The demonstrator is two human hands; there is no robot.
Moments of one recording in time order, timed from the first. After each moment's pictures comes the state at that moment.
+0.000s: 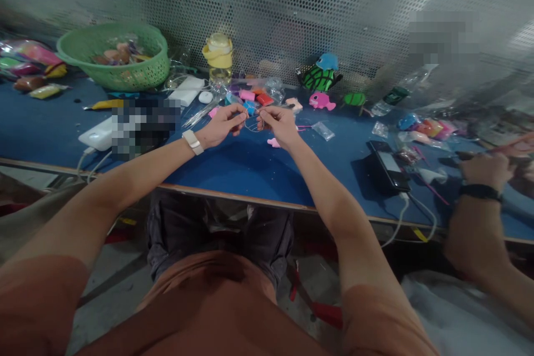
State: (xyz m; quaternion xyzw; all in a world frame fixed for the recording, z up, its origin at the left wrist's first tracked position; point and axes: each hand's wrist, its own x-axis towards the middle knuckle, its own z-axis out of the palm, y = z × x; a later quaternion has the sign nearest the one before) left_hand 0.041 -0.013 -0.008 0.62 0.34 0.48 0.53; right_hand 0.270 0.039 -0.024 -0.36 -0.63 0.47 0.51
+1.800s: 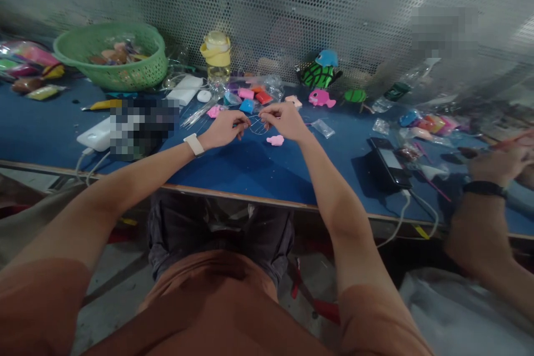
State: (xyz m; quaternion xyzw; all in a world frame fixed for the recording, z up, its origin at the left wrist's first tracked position) left_hand 0.040 0.004 -0.030 0.79 0.39 0.39 0.27; right_hand 0.299 0.036 0.007 -0.38 -0.78 0.32 0.37
